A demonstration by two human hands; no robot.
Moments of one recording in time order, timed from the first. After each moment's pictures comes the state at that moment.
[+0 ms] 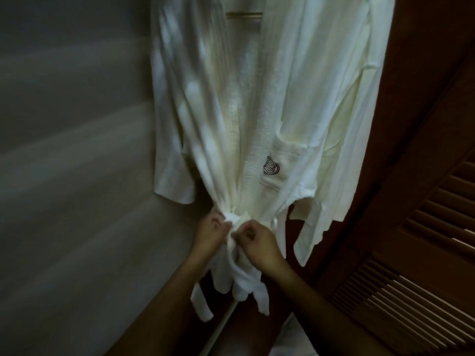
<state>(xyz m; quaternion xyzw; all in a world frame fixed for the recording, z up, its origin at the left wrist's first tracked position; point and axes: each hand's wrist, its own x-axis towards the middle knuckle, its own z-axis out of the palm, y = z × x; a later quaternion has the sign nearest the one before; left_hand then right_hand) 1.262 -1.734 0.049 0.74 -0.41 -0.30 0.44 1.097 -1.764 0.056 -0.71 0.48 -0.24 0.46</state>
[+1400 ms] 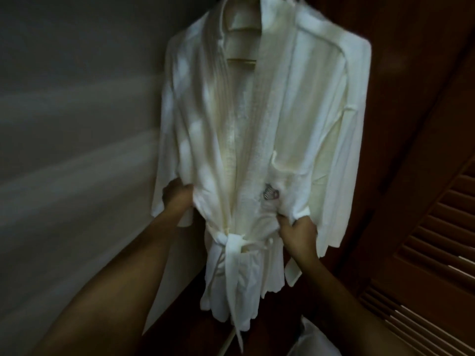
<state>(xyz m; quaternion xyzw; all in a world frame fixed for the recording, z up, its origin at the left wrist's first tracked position) 1.372 -1.826 0.156 0.83 -0.31 -0.18 0.42 1.051 -1.830 0.122 -0.59 0.60 -0.42 0.35</state>
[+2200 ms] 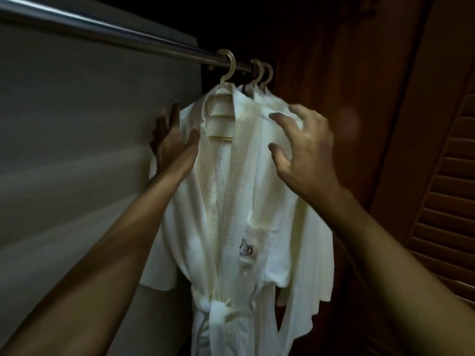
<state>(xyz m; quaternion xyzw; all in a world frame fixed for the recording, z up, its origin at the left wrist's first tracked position) 1.308 -1.846 0.411 0.67 -0.49 0.18 0.53 1.031 -1.843 0.410 -0.76 0.33 -0.53 -0.18</state>
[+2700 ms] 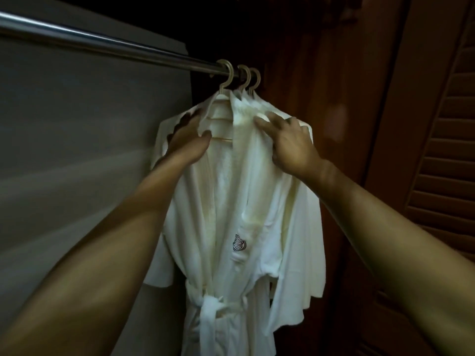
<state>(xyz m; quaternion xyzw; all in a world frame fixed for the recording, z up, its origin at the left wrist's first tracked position) 1.295 -1.892 0.440 0.70 -0.60 0.07 0.37 1.027 -1.920 0.430 -0.83 0.40 -0.31 -0.24</state>
